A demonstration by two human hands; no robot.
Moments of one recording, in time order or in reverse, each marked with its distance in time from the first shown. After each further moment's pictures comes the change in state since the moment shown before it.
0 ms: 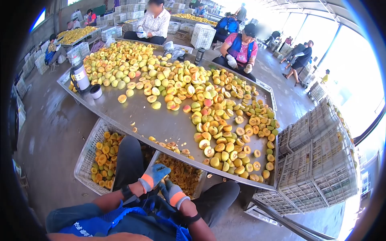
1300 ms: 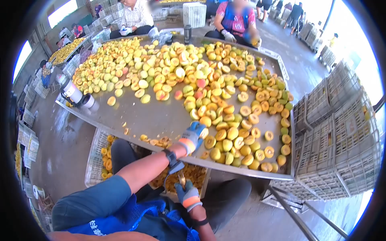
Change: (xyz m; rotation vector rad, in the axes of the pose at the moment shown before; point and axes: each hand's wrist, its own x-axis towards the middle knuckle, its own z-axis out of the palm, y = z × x) left_hand 0.217 0.027 0.138 0.844 -0.022 0.612; right_hand -0.017 0.086 0.003 0.330 0.424 0.320
